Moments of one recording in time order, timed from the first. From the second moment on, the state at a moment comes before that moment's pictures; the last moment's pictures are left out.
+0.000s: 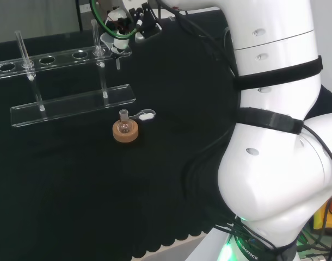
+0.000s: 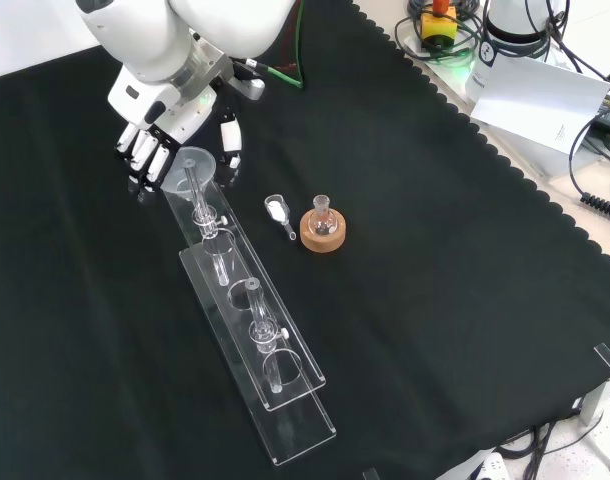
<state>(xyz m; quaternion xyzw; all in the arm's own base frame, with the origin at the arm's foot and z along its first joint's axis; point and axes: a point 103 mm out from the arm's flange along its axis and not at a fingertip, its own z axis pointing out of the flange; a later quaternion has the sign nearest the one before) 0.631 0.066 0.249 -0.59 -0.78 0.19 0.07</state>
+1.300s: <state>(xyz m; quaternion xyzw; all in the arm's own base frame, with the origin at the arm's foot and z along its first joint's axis) 0.620 0.065 0.319 -0.61 -0.77 0.18 -0.02</state>
